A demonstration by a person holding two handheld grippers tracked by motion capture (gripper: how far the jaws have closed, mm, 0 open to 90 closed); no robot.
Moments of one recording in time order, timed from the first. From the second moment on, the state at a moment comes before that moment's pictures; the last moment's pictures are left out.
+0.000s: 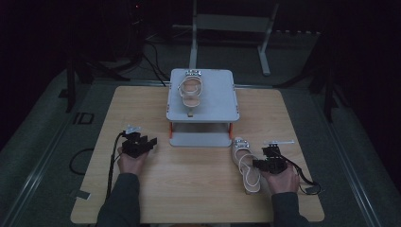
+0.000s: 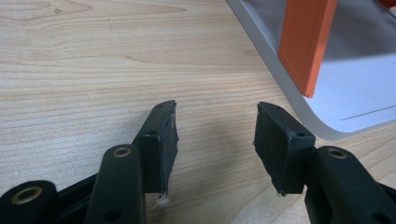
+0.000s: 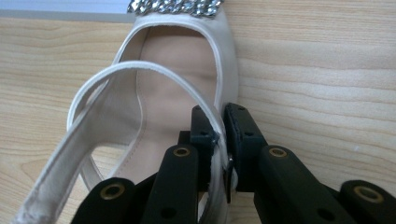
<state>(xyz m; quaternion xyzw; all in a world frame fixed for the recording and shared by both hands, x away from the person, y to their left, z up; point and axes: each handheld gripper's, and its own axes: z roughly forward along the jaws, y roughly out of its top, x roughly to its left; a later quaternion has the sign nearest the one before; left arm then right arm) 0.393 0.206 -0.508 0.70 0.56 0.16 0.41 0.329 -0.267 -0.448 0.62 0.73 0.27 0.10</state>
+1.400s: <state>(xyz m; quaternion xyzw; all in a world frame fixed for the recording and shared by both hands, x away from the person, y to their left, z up) 0.393 0.206 -0.508 0.70 0.56 0.16 0.41 0.382 -0.294 -0.403 0.67 0.65 0.35 0.13</state>
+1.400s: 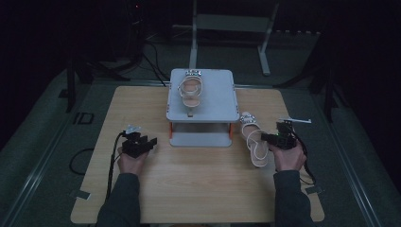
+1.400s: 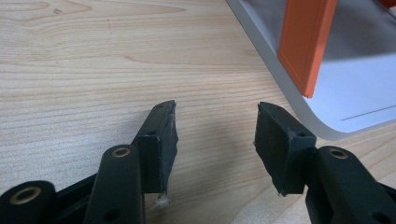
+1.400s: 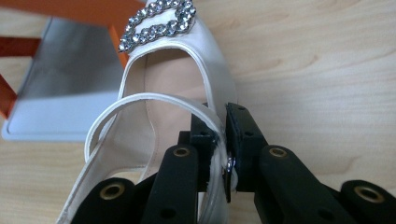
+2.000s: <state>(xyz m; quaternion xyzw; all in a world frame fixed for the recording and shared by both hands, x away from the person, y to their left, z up) 0.393 0.206 -0.508 0.70 0.56 0.16 0.41 0.420 -0.297 -0.361 0.67 0.62 0.38 0.13</state>
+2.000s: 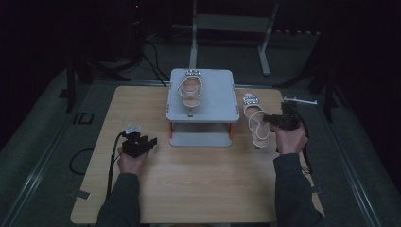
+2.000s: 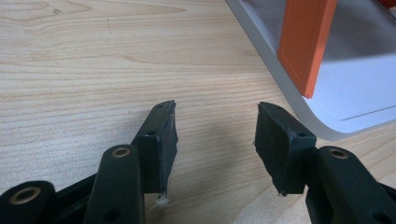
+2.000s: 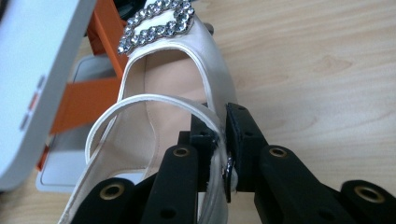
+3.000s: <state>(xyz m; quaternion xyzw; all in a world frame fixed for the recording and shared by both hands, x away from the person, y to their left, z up) 0.393 0.205 -0.508 0.70 0.56 0.16 0.41 0.455 -0.276 -0.288 0.67 0.61 0.41 0.12</state>
